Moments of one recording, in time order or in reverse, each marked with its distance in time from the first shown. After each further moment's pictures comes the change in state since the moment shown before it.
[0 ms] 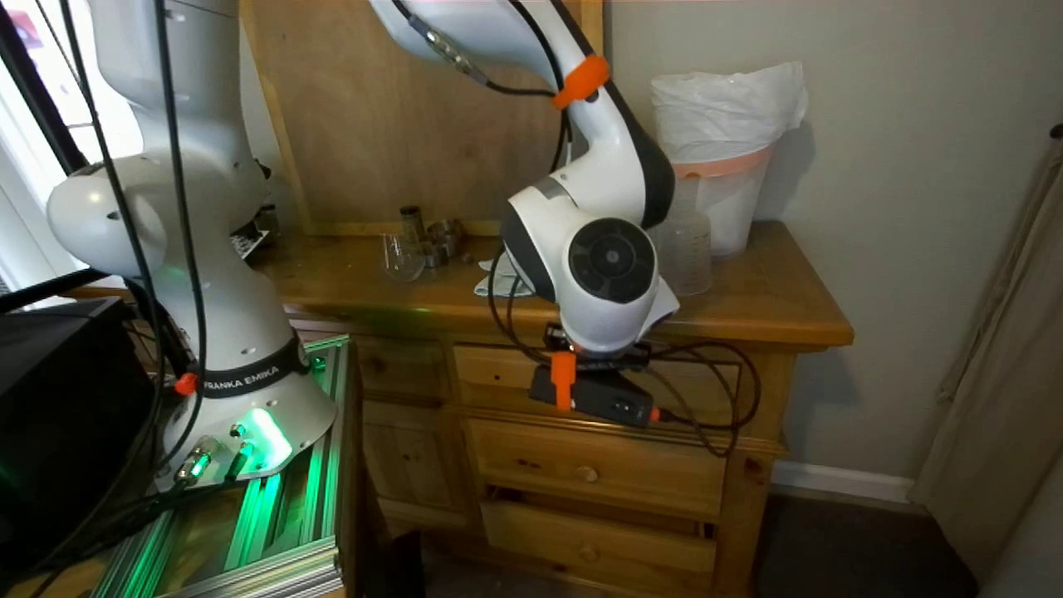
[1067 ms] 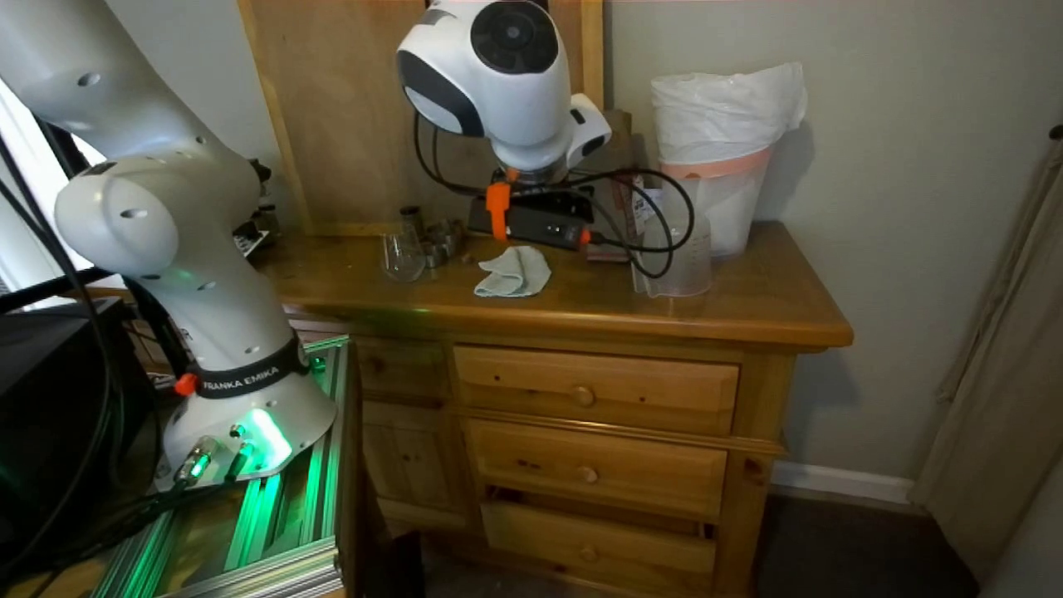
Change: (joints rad) arm 0.082 -0.607 0.117 -0.257 -0.081 -0.035 0.419
